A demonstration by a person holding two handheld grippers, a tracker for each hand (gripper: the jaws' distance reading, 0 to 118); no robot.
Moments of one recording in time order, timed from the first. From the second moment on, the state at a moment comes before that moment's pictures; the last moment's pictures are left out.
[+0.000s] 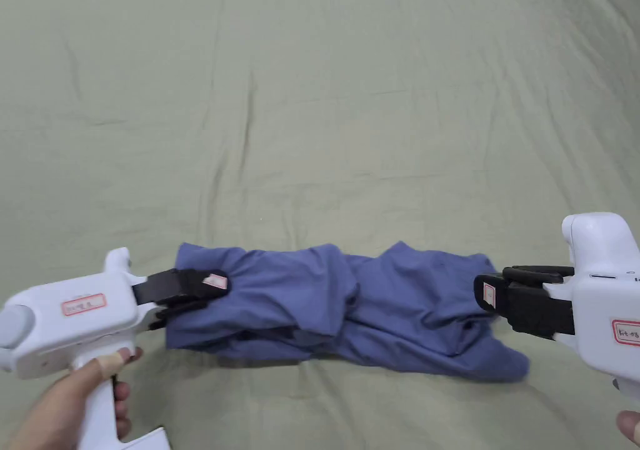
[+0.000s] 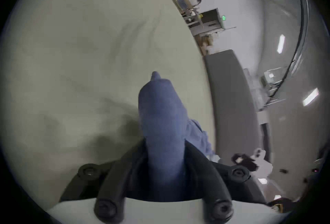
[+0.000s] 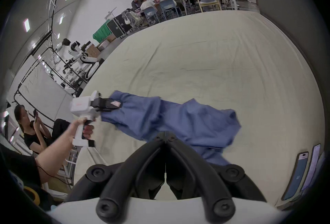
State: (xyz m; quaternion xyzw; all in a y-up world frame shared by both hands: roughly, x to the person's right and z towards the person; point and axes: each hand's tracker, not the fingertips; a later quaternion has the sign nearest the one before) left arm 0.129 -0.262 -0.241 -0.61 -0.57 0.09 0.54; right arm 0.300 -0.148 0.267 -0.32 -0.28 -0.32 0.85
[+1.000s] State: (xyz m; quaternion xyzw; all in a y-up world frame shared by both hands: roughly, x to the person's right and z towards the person) left arm 0.228 -0.202 -0.022 -0.53 -0.65 -0.06 0.54; right arm 0.304 -0.169 0.294 -0.34 -0.31 -0.34 0.82
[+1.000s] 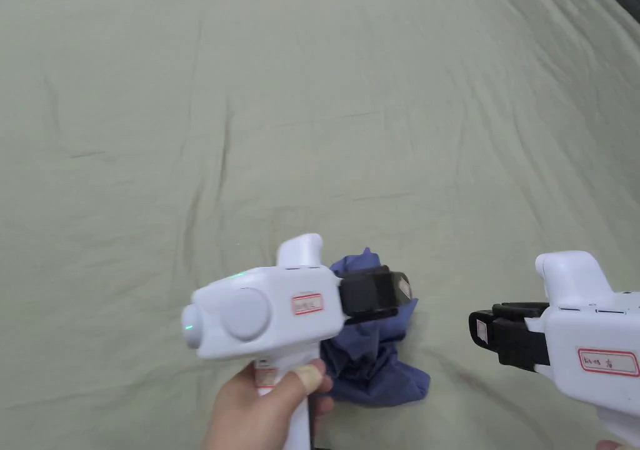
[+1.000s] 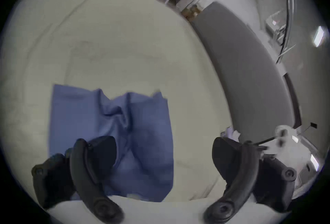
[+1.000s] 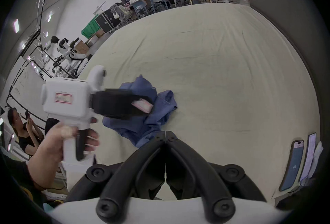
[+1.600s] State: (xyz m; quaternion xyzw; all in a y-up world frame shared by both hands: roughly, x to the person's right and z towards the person) left arm 0.268 -0.246 0.121 -0.34 -0.65 -0.36 0.58; right arm 0.305 -0.159 0.332 -0.33 -0.36 -0.35 0.80
